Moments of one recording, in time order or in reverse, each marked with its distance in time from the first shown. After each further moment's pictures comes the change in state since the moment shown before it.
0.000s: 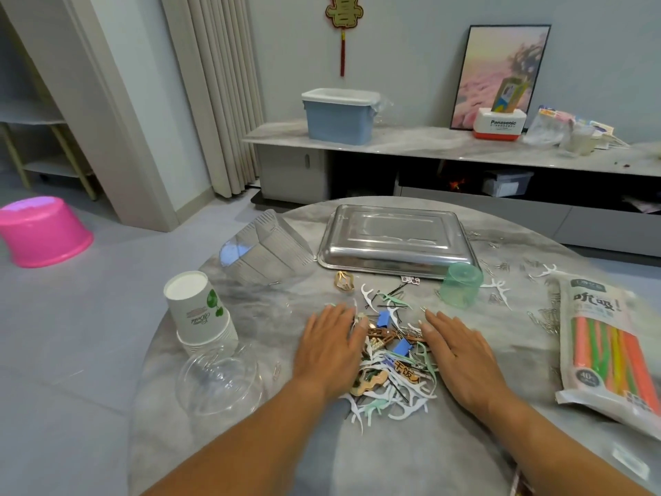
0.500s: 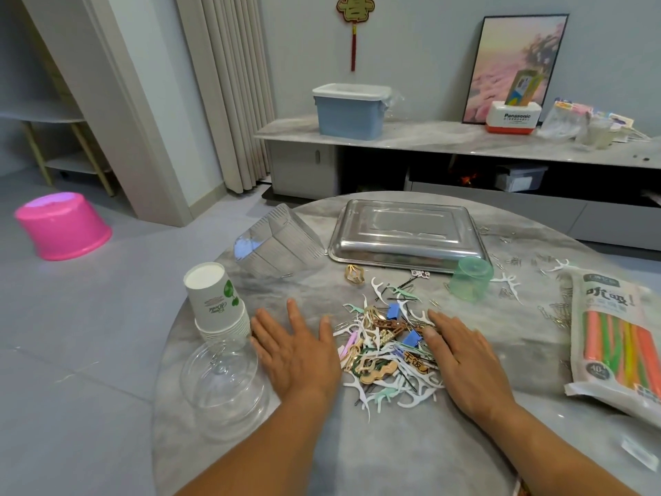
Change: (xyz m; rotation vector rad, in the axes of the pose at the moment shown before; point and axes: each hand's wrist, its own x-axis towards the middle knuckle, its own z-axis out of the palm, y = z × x) left_hand -0.027 -0.020 0.000 0.170 0.336 -0.577; right_hand -0.016 0.001 0.015 0.020 0.061 -0.073
